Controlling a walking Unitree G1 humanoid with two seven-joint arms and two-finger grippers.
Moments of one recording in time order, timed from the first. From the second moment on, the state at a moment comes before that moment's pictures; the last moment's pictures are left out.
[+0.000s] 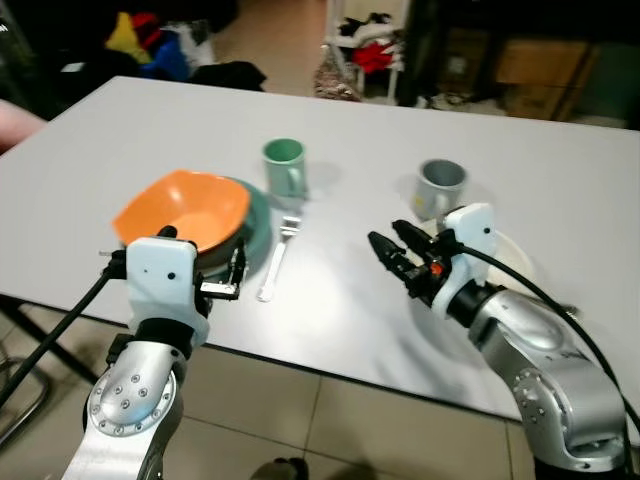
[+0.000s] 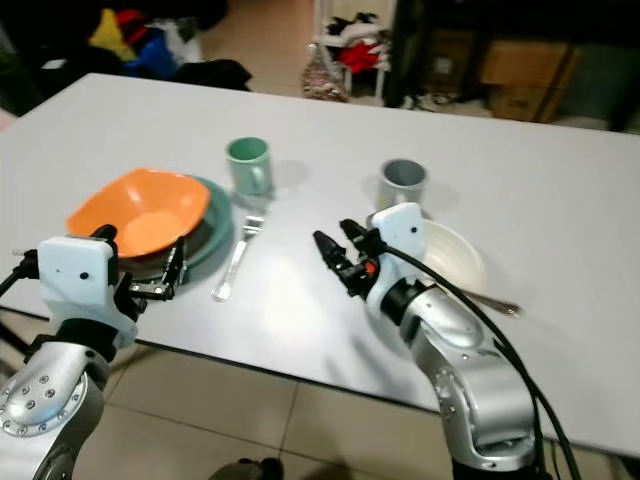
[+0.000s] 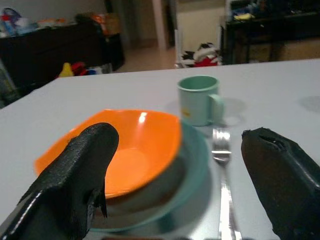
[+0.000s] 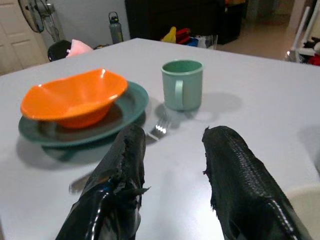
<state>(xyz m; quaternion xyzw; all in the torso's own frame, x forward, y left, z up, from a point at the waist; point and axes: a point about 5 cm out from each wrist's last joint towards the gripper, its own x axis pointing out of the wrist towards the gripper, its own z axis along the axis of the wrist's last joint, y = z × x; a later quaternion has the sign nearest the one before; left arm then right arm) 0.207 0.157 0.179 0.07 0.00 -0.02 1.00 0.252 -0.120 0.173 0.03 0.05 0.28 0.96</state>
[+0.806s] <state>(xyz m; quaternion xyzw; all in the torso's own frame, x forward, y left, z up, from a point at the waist) 0.204 0.168 0.178 0.08 0.00 0.00 1.00 0.251 -0.133 0.159 0.04 0.06 0.24 0.97</state>
